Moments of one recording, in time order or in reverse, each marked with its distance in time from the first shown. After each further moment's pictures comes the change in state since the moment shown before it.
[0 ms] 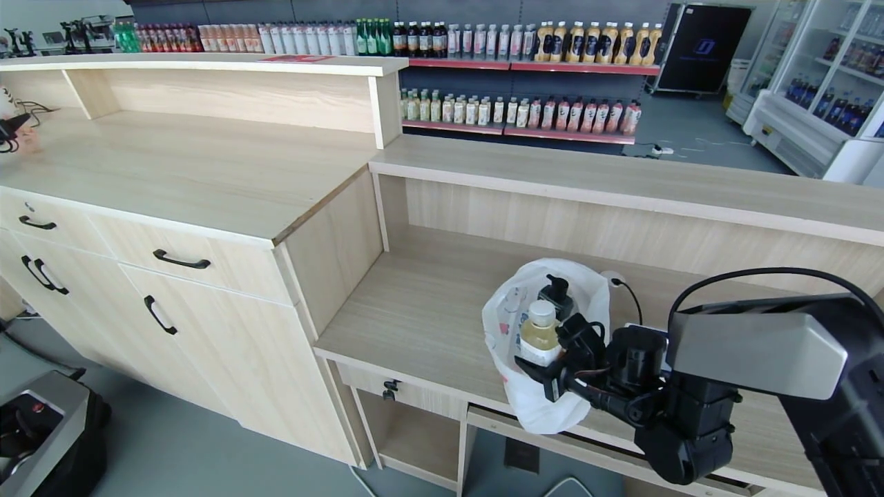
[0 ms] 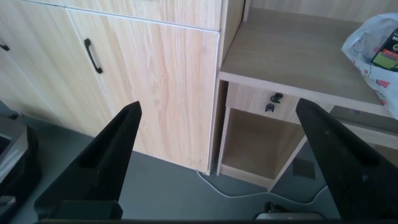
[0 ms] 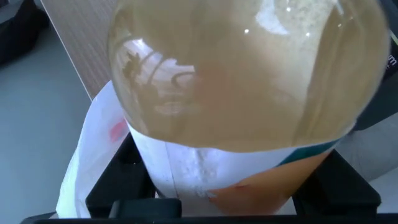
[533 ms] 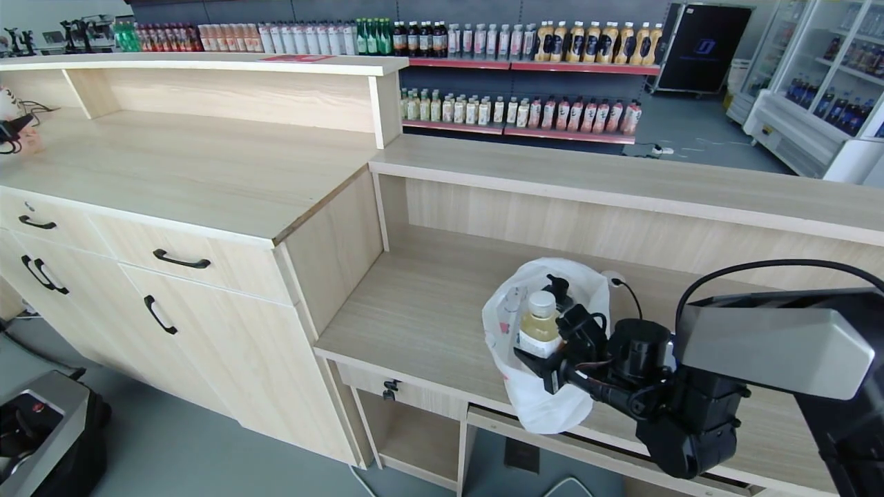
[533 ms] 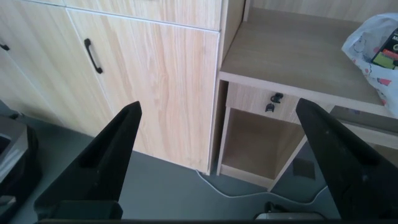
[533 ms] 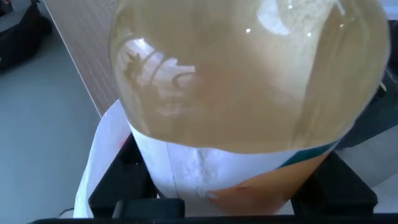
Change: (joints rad) left arm 0.000 0.000 0.000 0.000 0.000 0.000; right arm 0.011 -0.053 0.001 0.014 0.000 0.000
